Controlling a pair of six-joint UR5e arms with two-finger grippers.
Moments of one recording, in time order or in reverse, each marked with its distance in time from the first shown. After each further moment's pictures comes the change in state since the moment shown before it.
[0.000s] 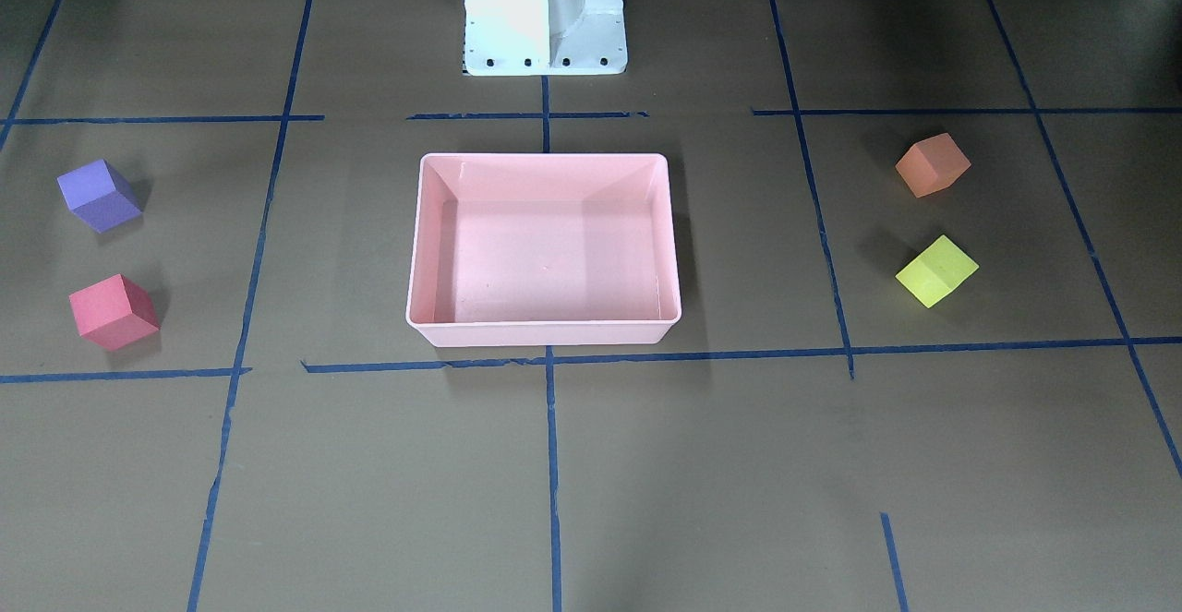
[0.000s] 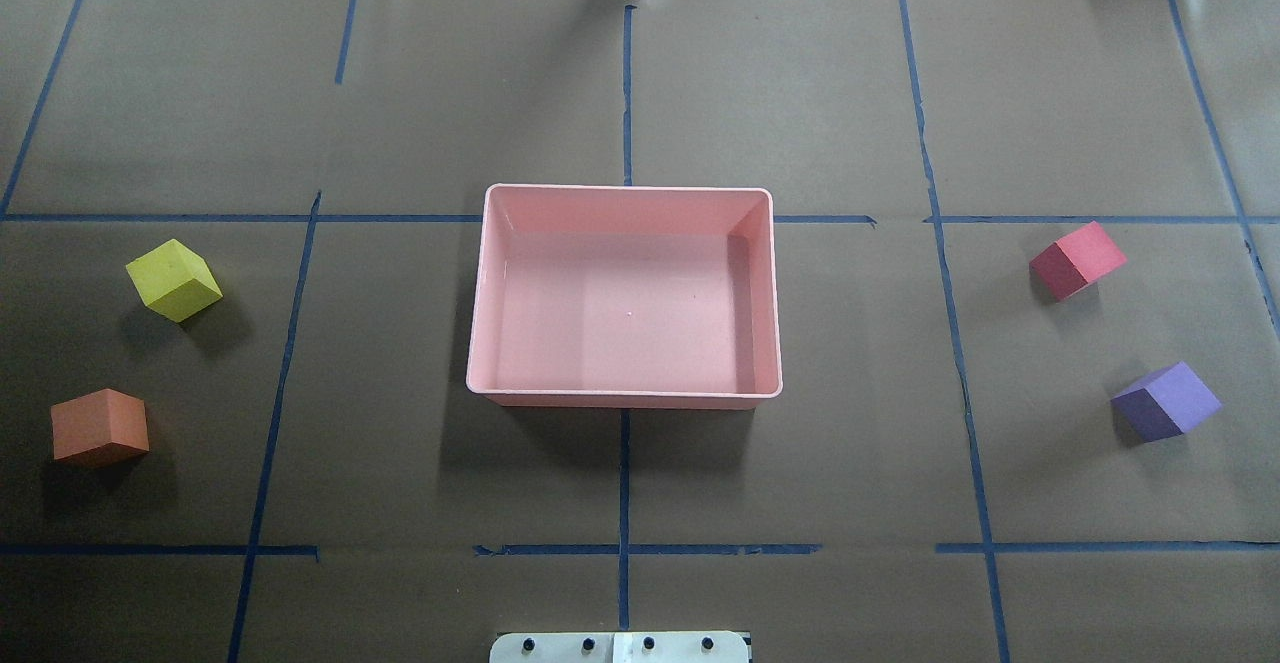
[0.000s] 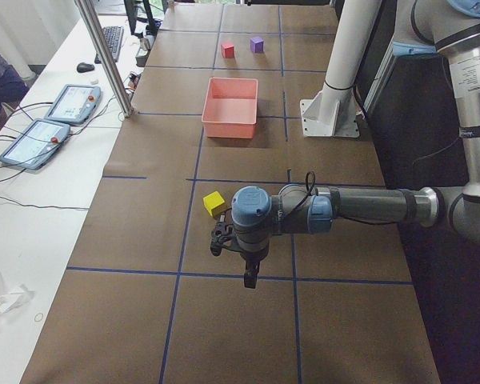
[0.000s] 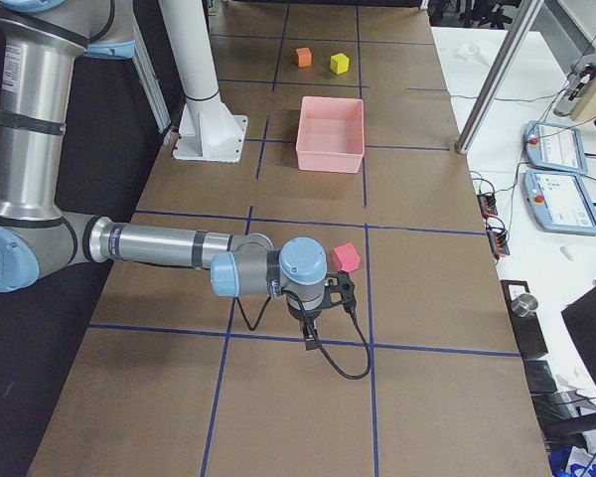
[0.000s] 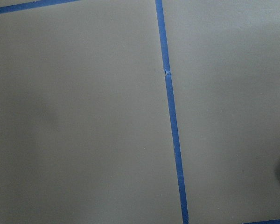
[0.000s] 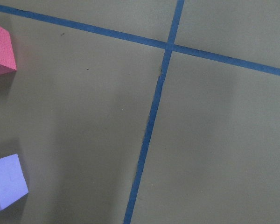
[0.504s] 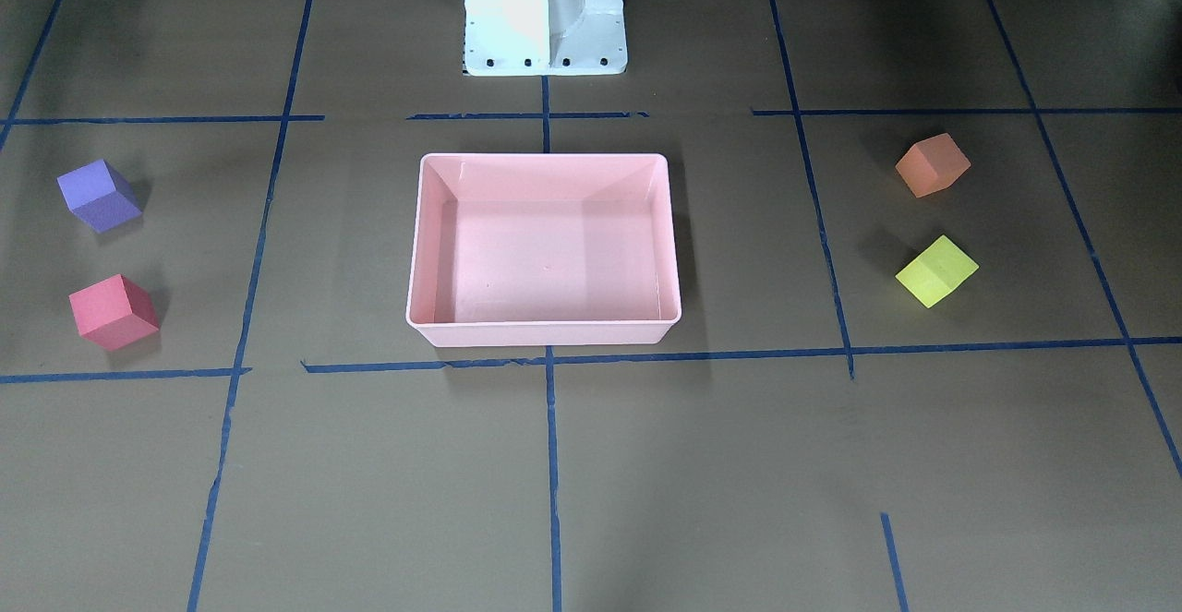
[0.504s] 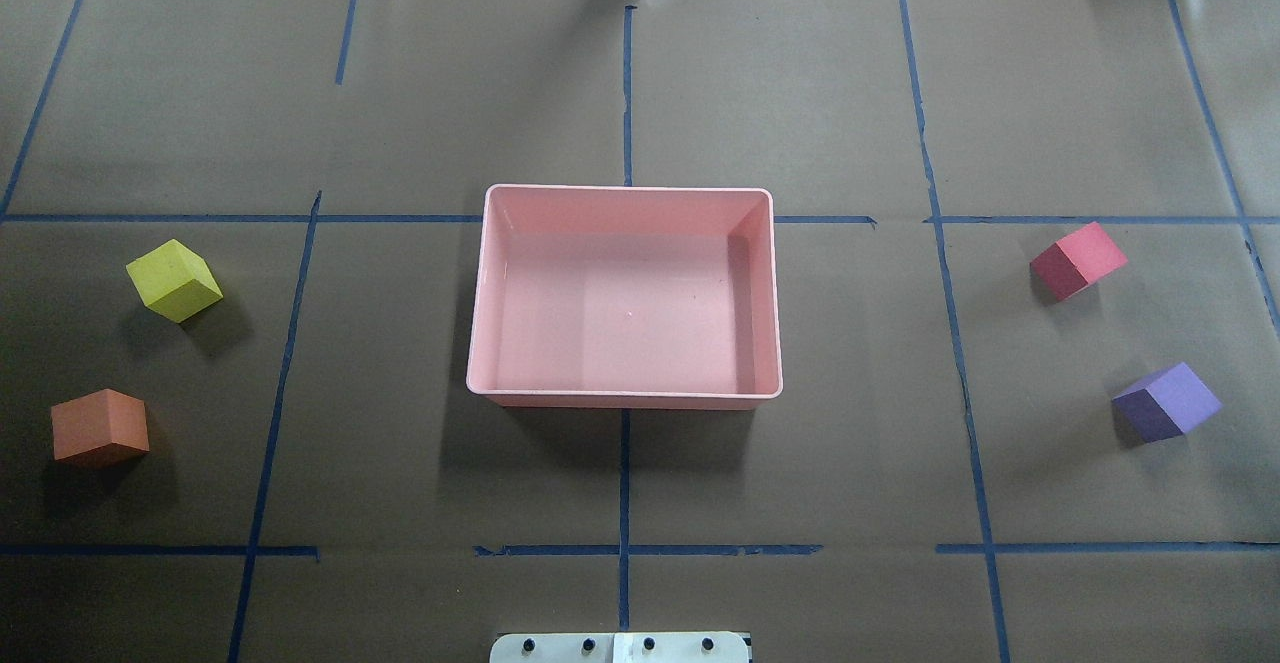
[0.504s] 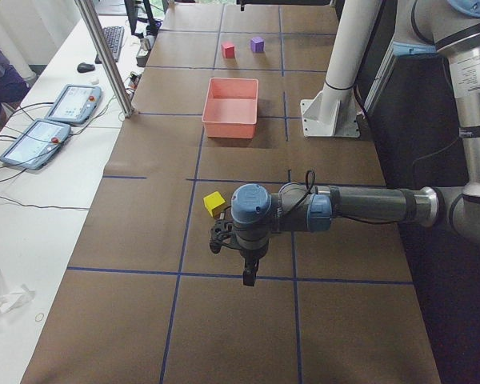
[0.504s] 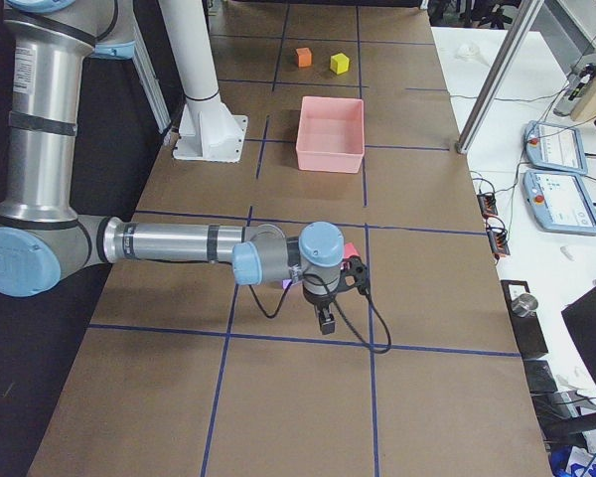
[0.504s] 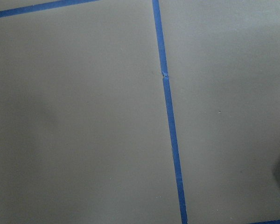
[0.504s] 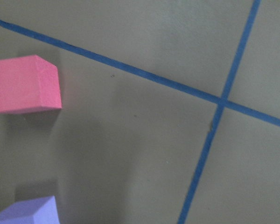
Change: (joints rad) left arm 0.004 -0.003 -0.008 -0.001 -0.001 0.002; right arm -0.158 0.142 -0.002 0.000 -0.024 0.094
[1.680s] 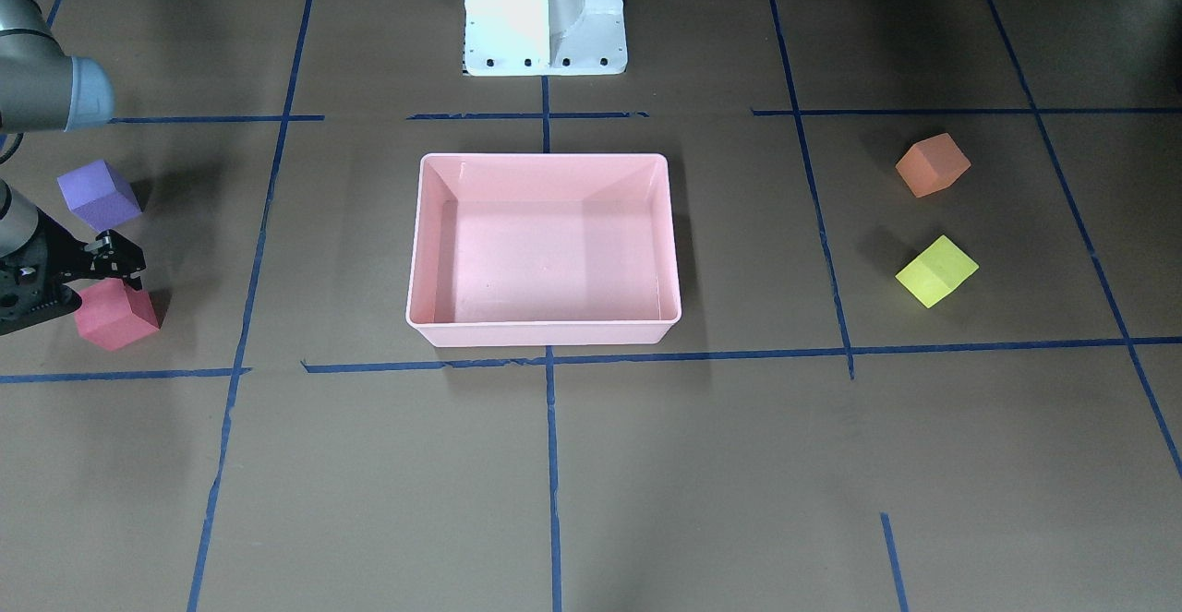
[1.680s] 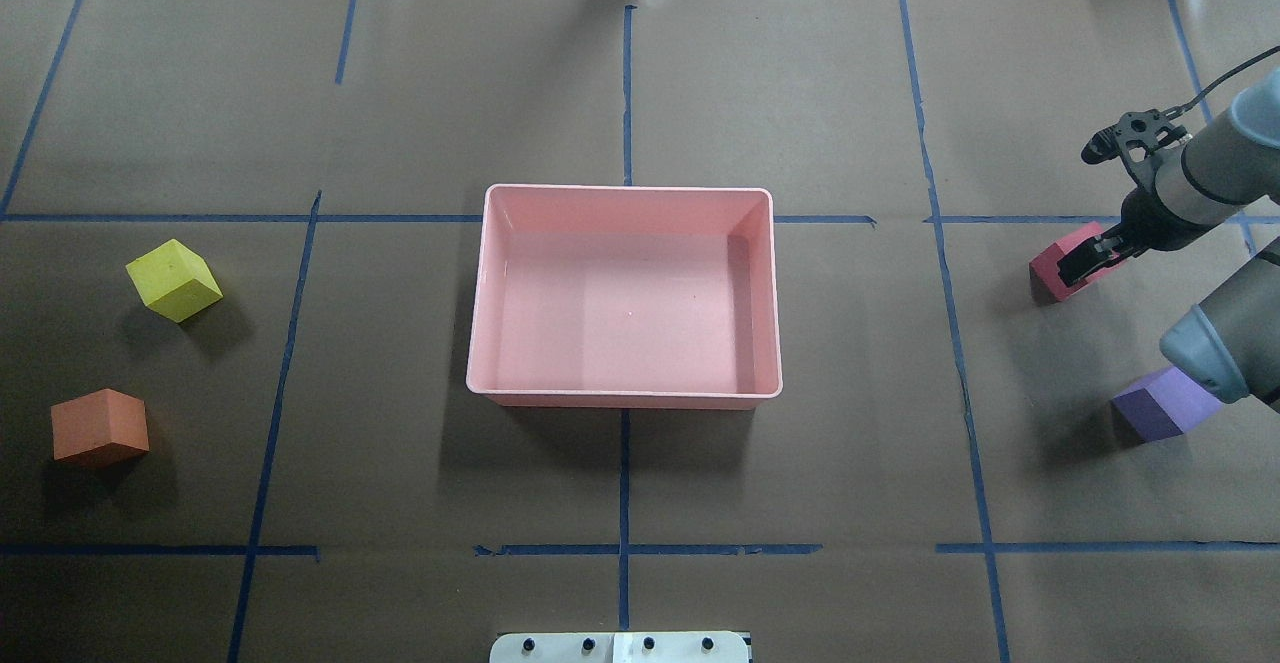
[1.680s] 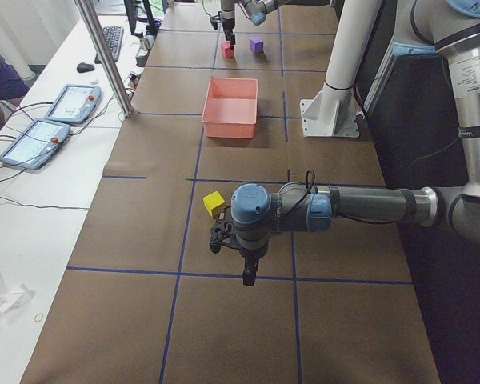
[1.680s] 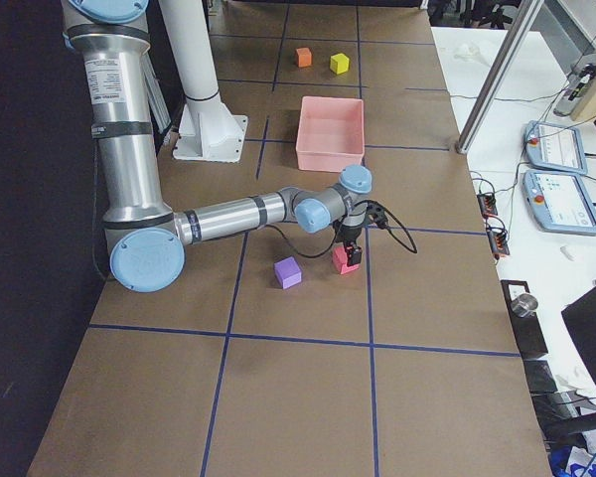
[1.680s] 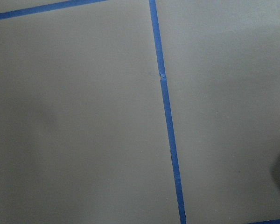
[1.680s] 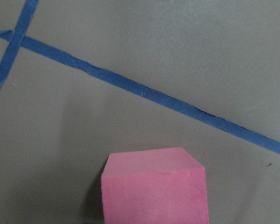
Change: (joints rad) left arm 0.000 0.002 0.000 0.001 0.000 0.000; right arm -0.393 0.189 -0.126 0.112 -0.201 0.354
